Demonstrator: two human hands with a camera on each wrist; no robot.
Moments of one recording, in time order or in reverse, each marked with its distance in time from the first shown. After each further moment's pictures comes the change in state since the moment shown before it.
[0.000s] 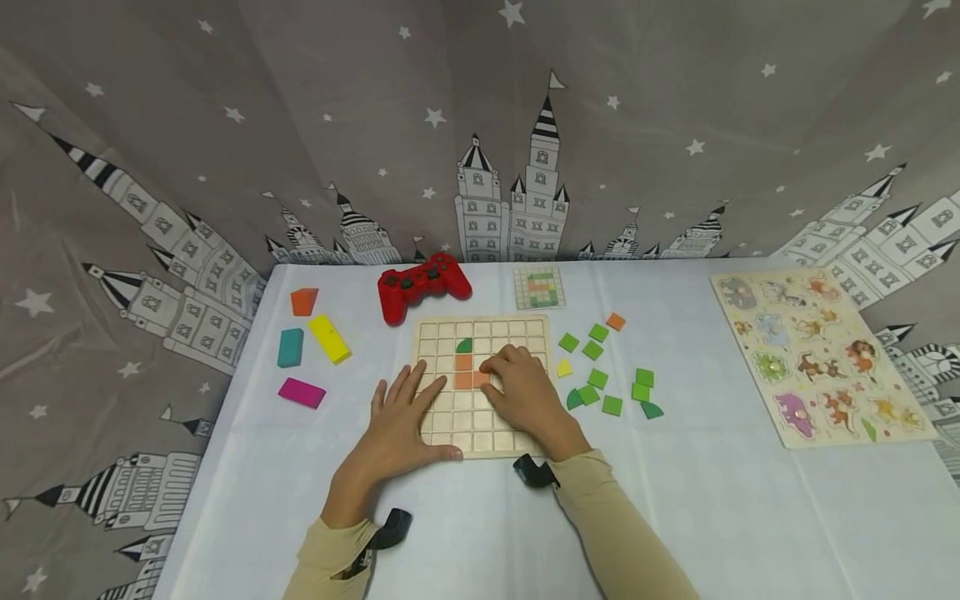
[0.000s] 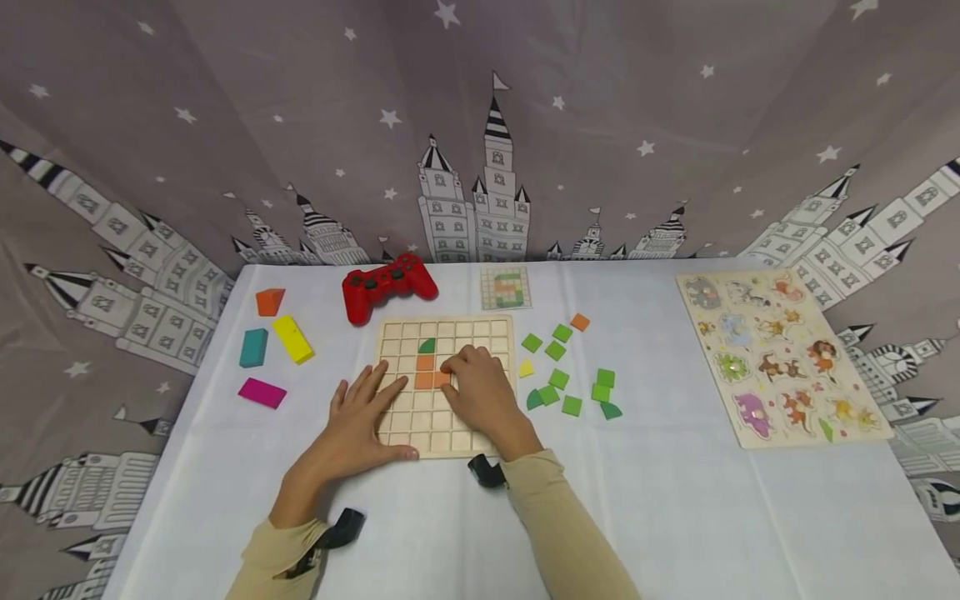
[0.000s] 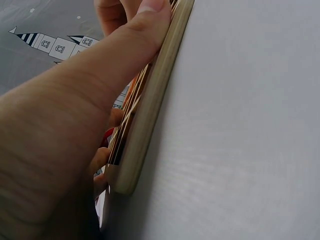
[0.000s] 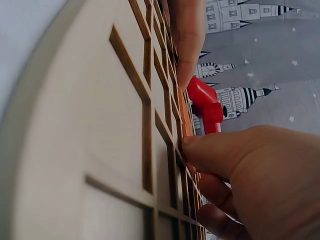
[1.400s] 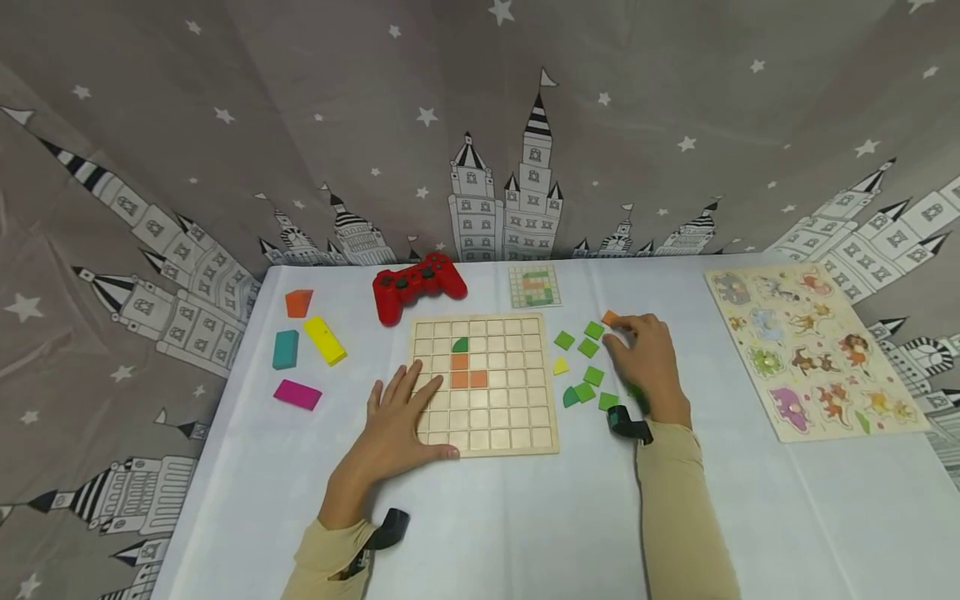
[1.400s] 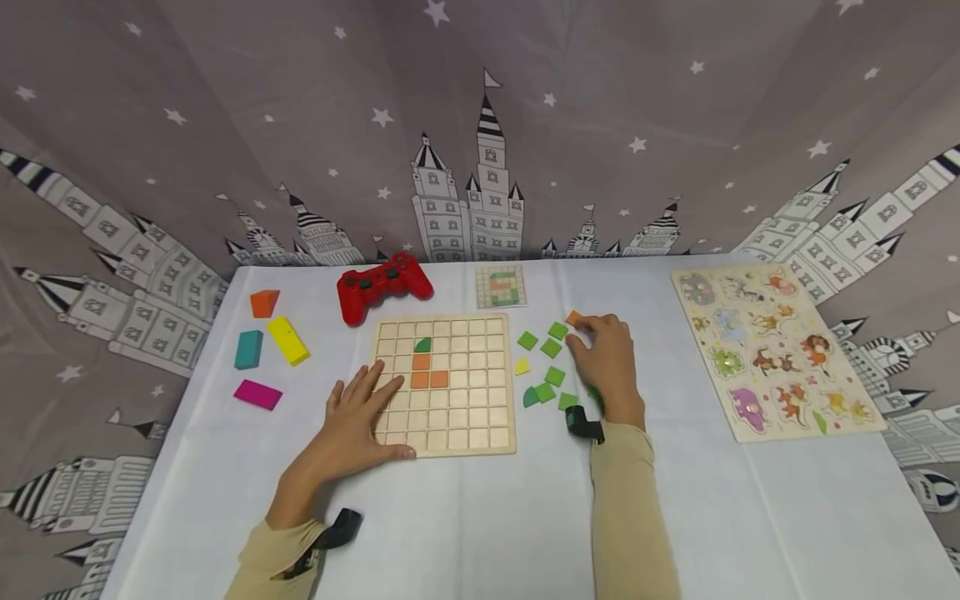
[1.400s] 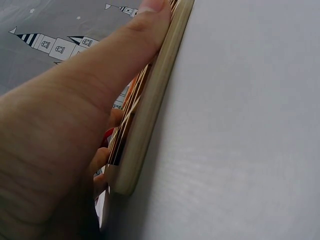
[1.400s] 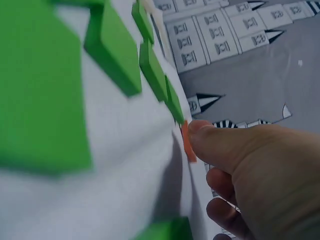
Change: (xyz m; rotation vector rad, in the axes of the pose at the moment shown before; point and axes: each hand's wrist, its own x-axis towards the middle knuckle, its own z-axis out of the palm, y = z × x) left_hand 0.000 0.000 0.001 -0.004 0.011 0.013; right_hand -0.031 0.148 -0.075 0.121 0.245 0.451
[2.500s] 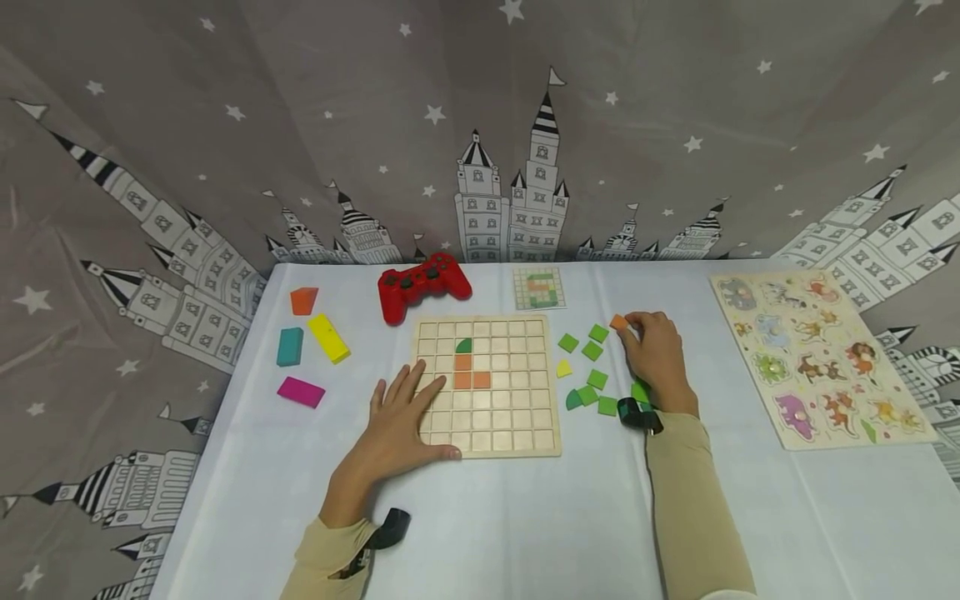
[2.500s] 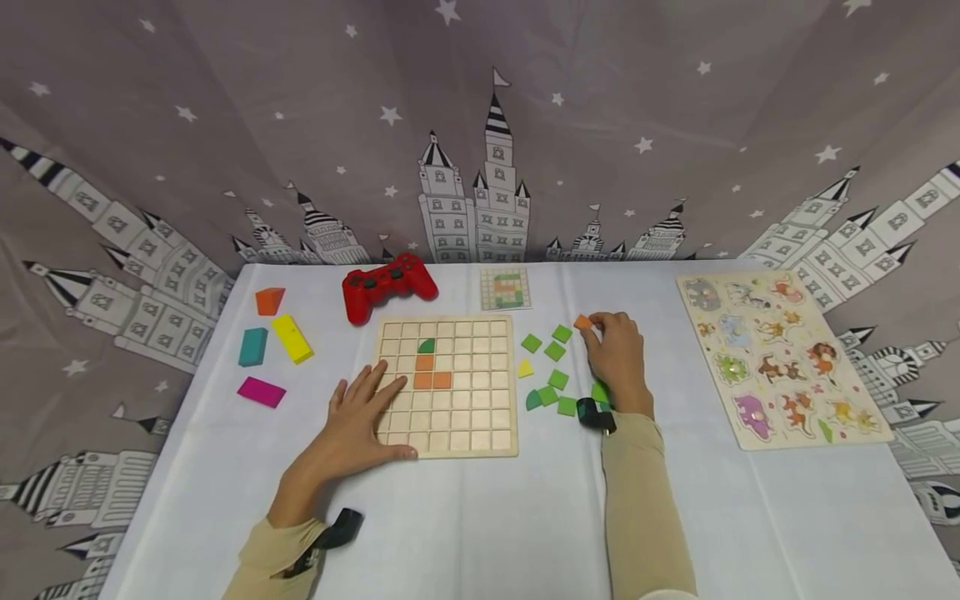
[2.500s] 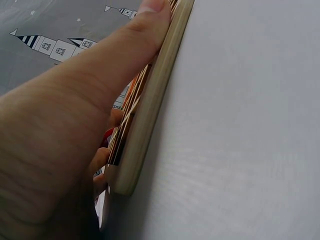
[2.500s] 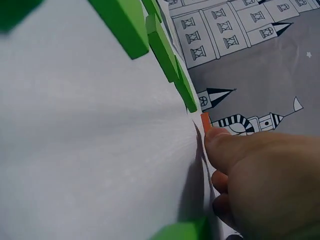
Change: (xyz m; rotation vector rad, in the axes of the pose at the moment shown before) left_hand -0.001 0.002 -0.001 -0.011 -0.004 -0.011; right_hand 0.021 0.018 0.007 -0.045 0.019 0.012
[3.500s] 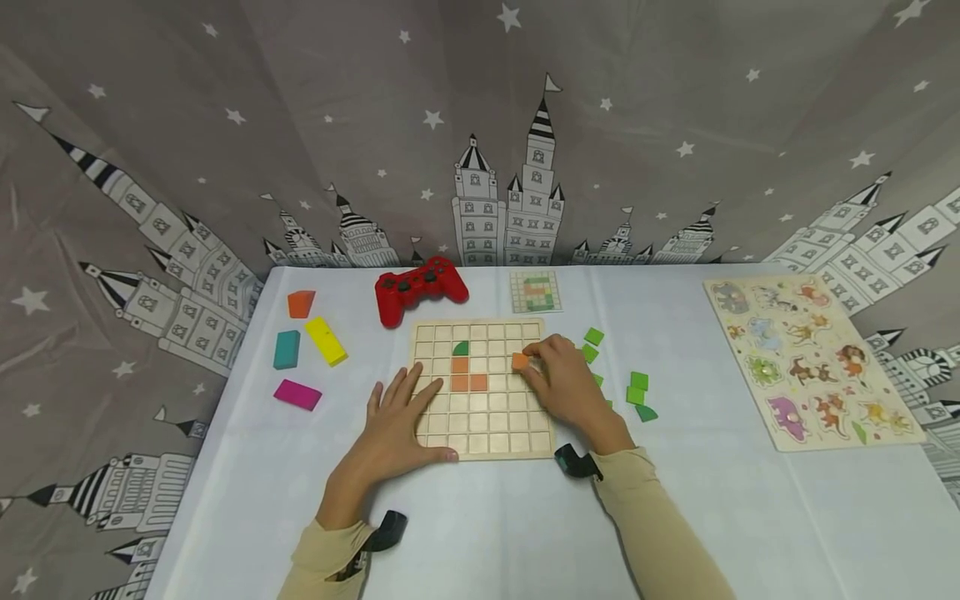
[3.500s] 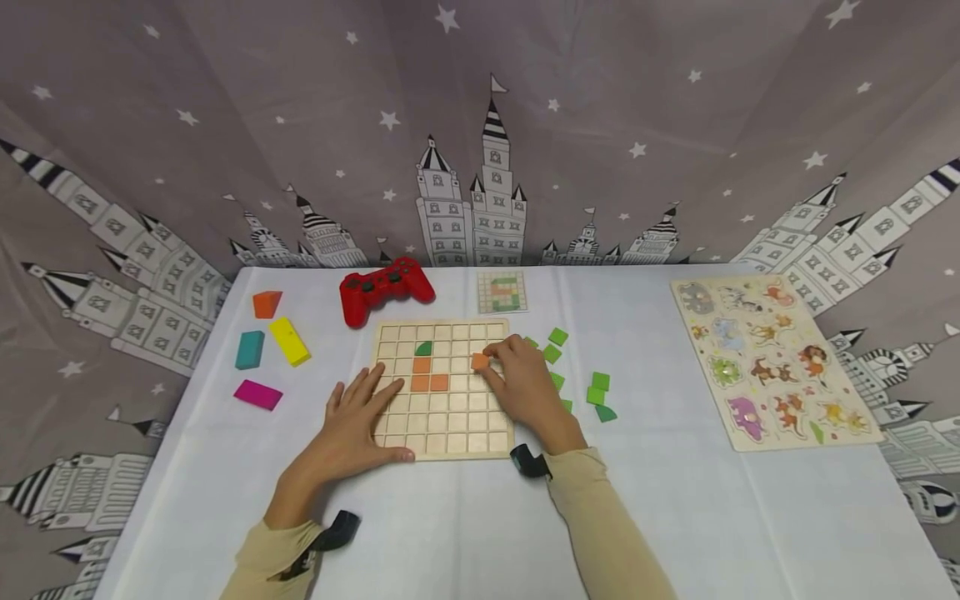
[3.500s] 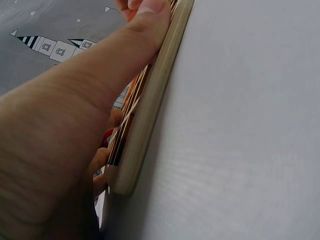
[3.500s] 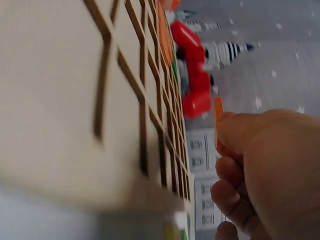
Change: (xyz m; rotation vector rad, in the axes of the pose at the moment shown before) left_hand 0.001 -0.002 0.002 0.019 -0.008 -0.017; right_hand -0.063 -0.104 0.039 0.017 -0.160 -0.413
